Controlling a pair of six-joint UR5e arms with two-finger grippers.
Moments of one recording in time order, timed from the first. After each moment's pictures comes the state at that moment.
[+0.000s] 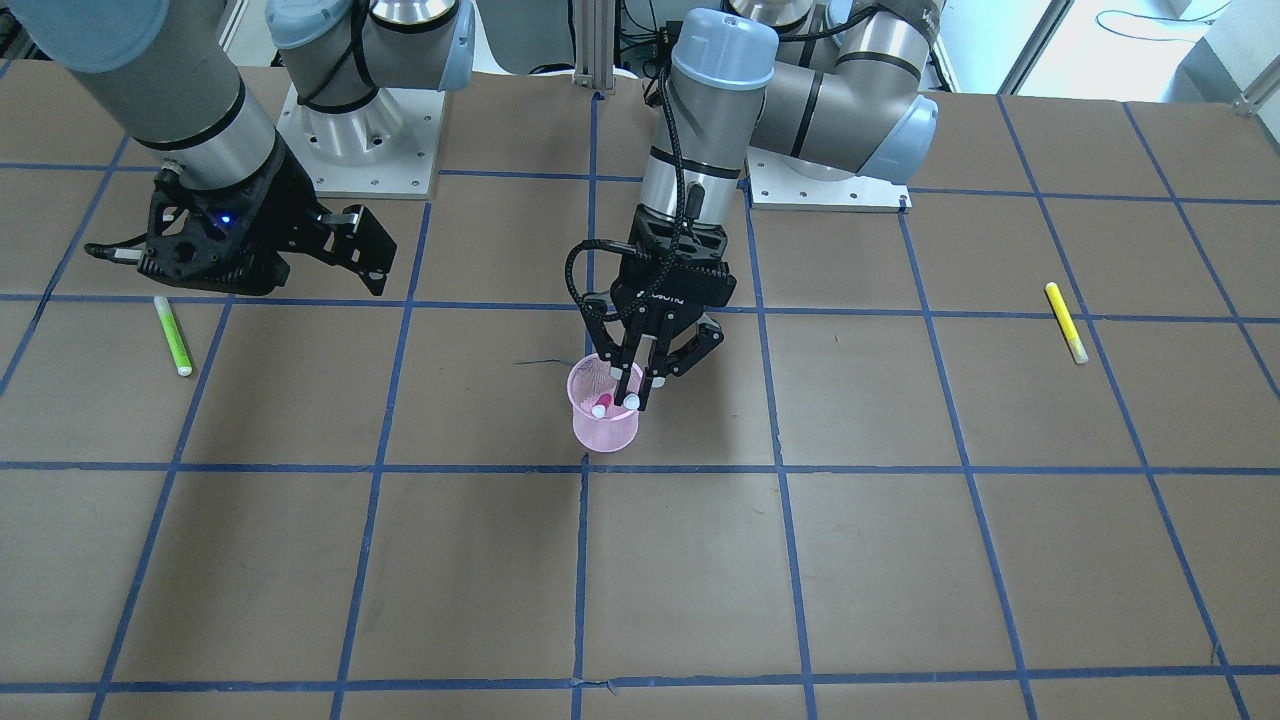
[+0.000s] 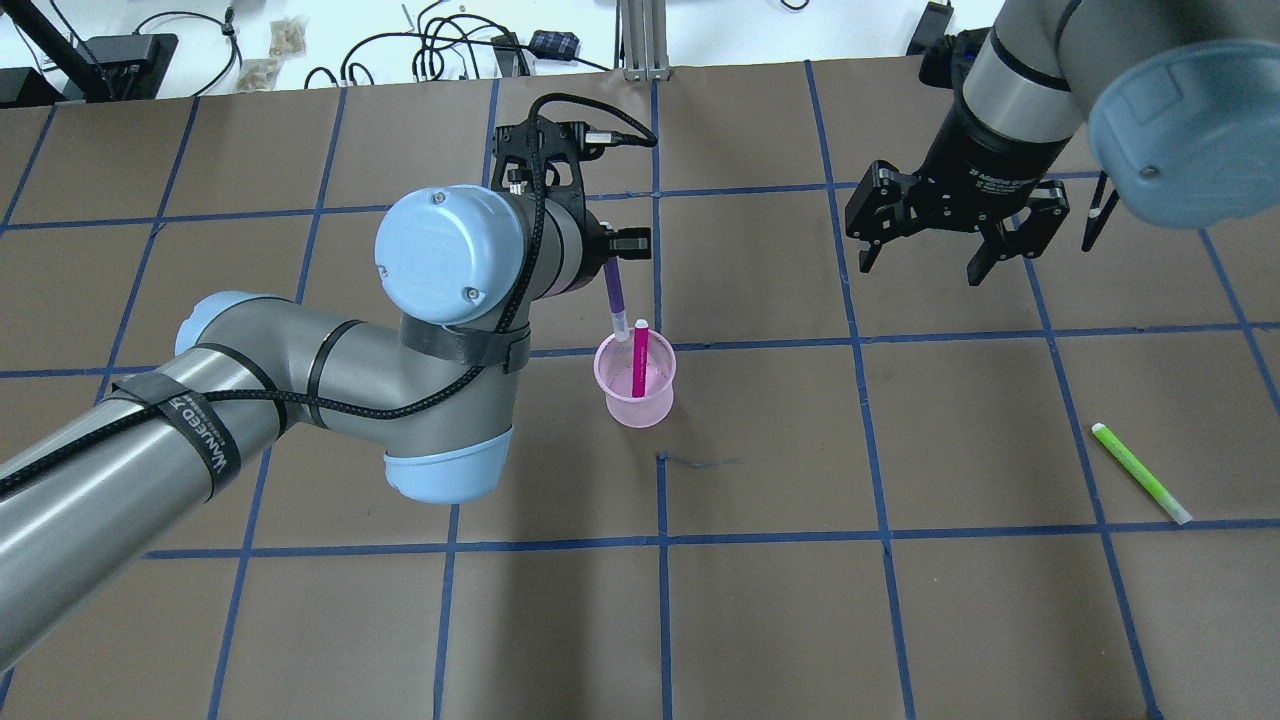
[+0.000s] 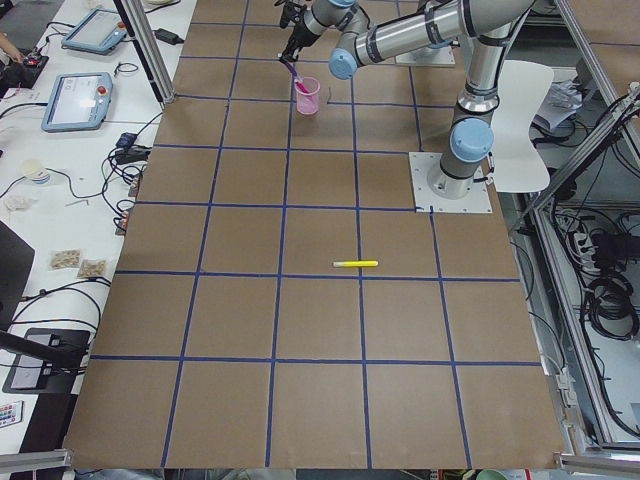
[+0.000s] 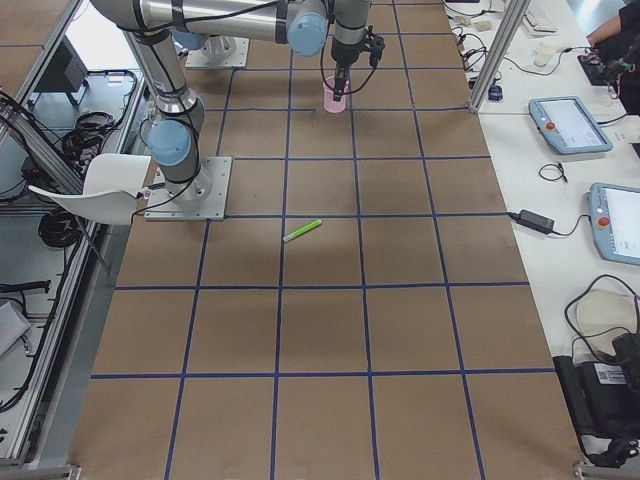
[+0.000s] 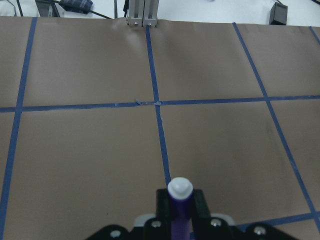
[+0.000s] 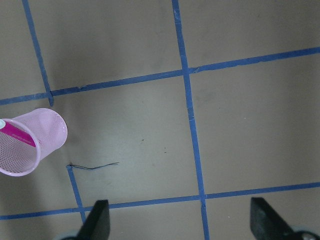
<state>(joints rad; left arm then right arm) -1.89 -1.74 -1.99 -0.35 1.55 -0.24 1.55 -1.55 1.65 -1.60 -1.47 0.14</state>
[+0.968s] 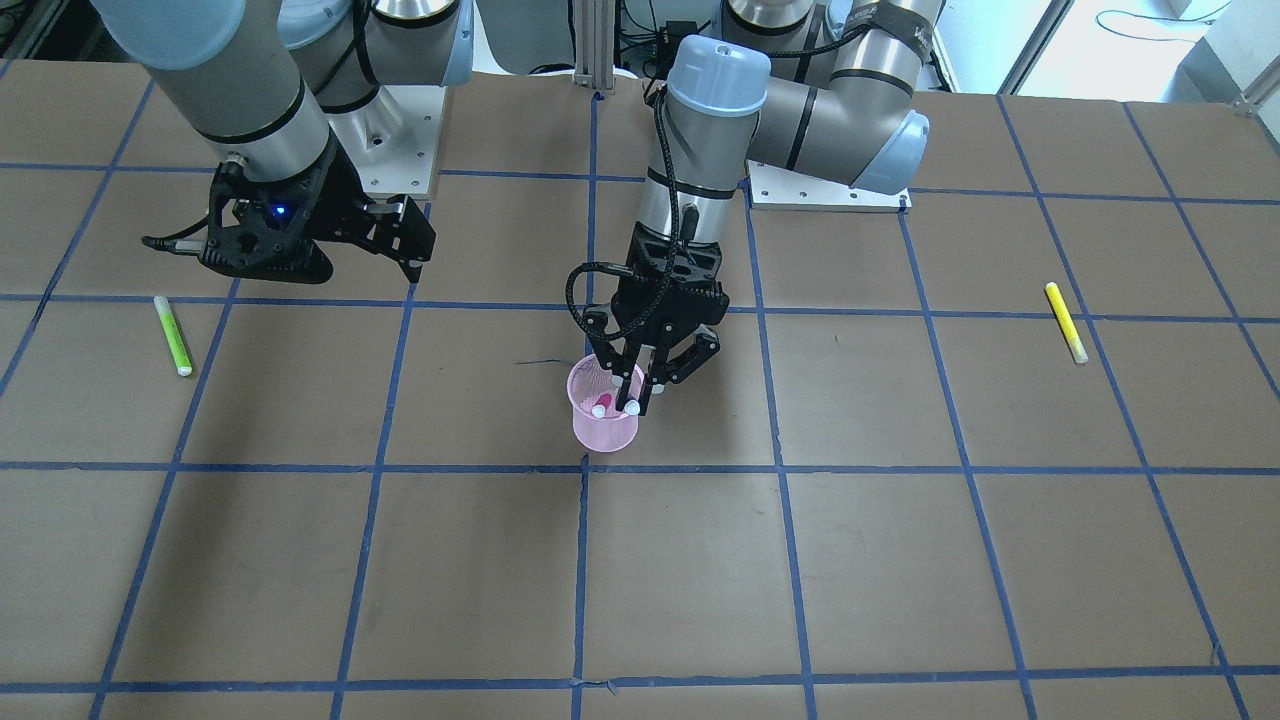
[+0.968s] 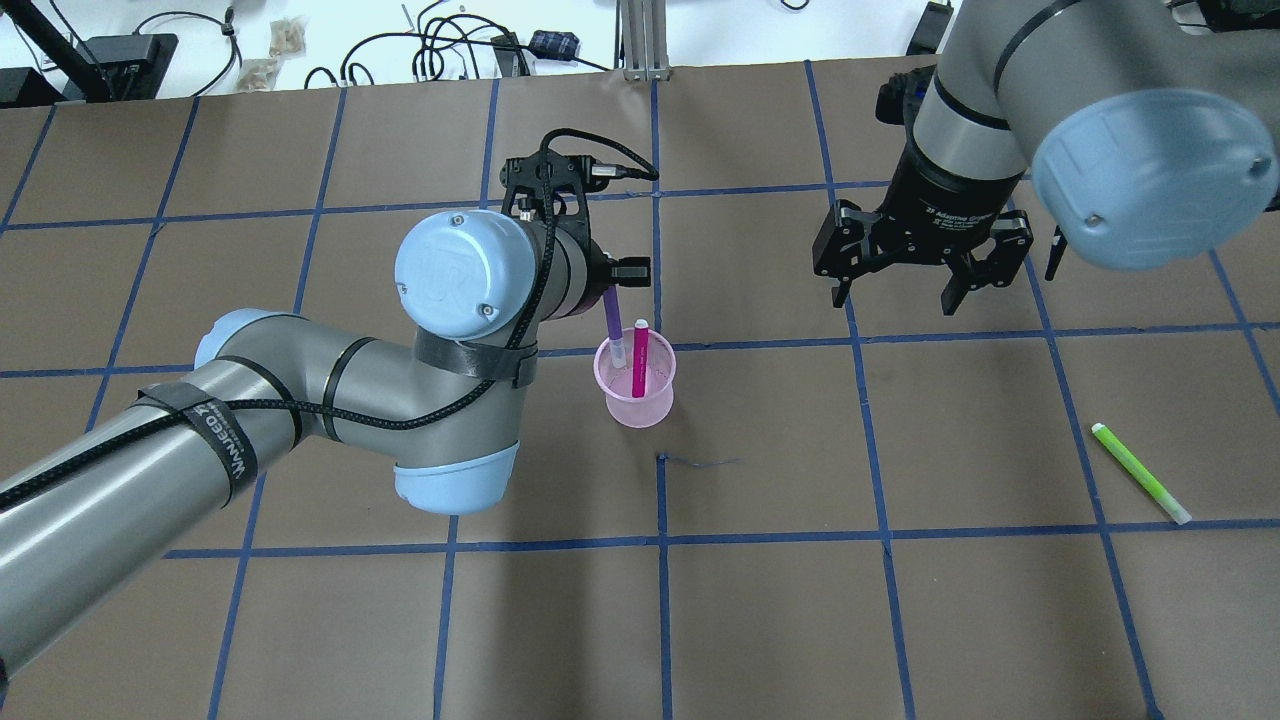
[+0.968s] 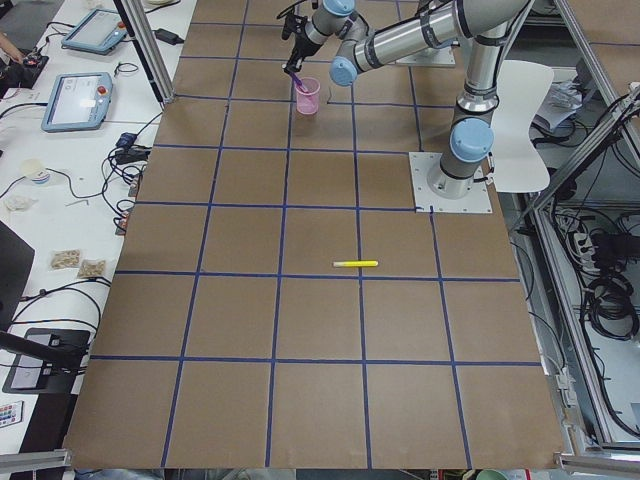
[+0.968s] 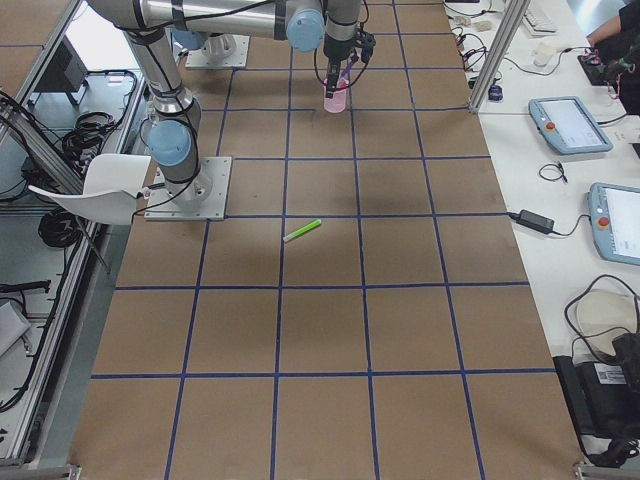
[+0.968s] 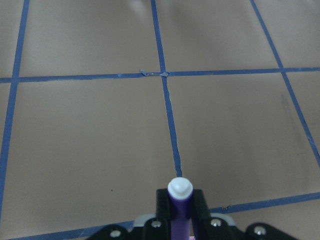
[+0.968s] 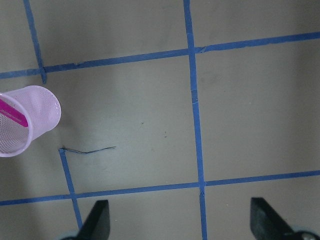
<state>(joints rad) -1.89 -1.76 -2.02 -0.35 1.55 -0.23 1.62 -1.56 1.69 -1.60 -1.53 0.15</state>
